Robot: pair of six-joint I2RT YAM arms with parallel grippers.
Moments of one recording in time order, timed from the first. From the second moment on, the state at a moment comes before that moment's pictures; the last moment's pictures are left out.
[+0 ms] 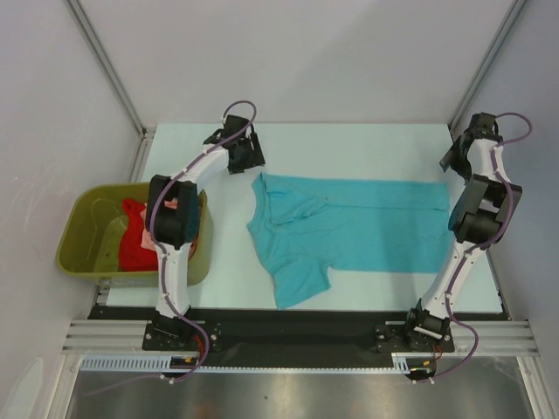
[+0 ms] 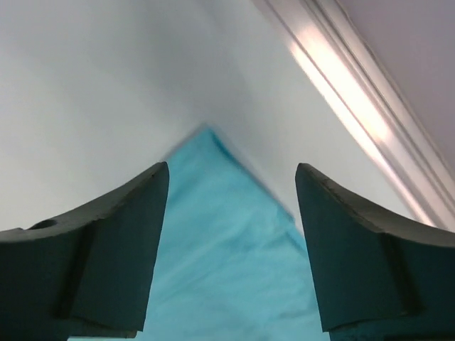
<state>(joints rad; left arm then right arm) -0.29 2.21 1.81 -0.49 -0.03 -0.52 -0.37 2.23 1.92 -0.70 0.17 0.32</state>
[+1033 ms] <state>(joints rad) -0.32 2.22 1.77 -0.45 0.05 -0.49 0.42 1.88 1.30 -0.27 -0.37 1.01</state>
